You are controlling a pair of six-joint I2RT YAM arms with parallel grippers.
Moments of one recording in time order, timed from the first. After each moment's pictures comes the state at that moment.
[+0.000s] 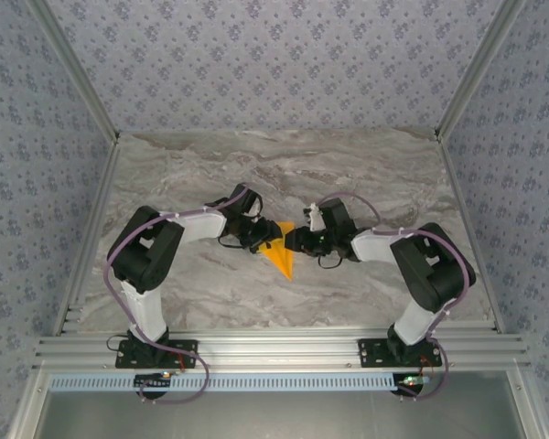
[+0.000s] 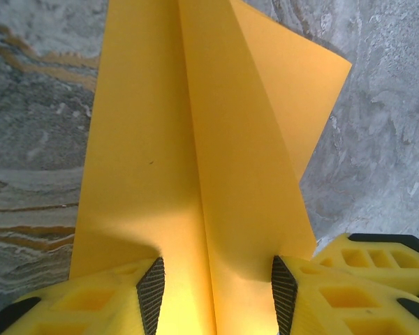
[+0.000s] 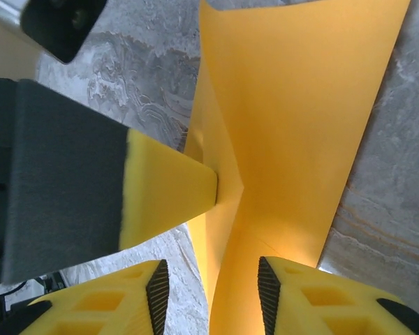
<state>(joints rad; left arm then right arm) -0.60 1.89 1.07 -0.25 0.51 -0.96 0.52 1.70 0.72 0.19 -0.60 0.69</state>
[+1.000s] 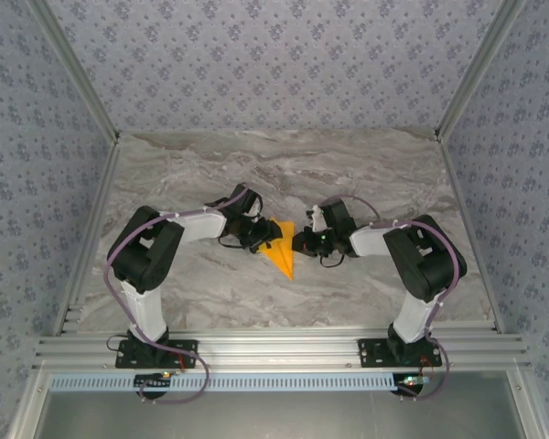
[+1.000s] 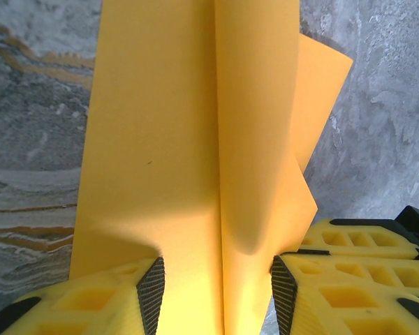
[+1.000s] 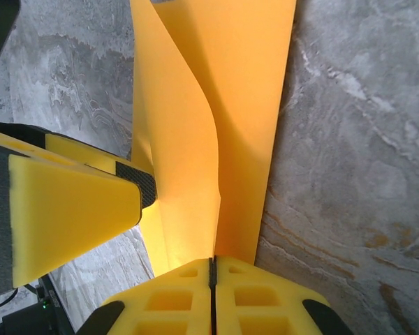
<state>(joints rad) -0.60 1.89 1.07 -0.25 0.51 -0.96 0.48 1.77 0.74 0.15 -0.62 0.68</state>
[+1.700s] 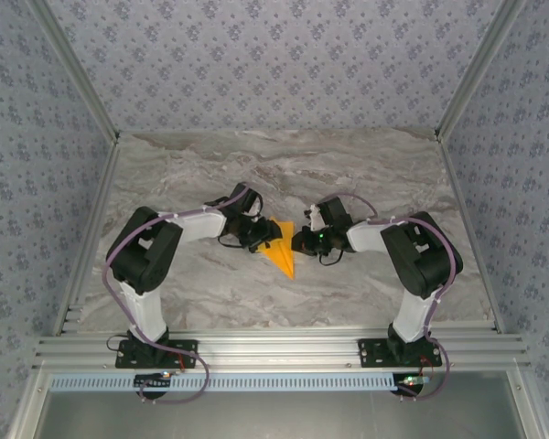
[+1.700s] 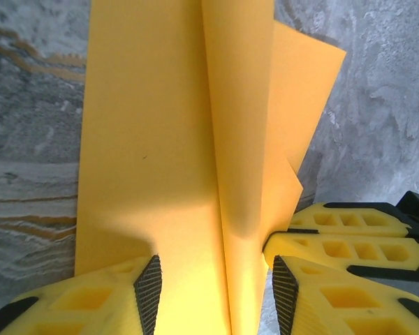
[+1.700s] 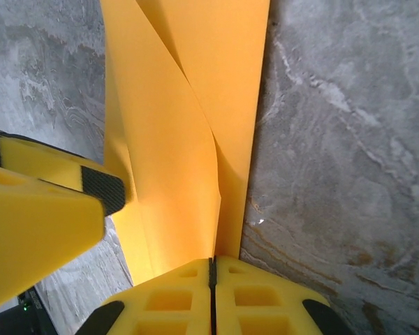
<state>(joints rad) -0.60 1.87 1.09 -0.29 0.49 -0.92 0.49 1.80 0.80 0.04 -0.59 0.63</state>
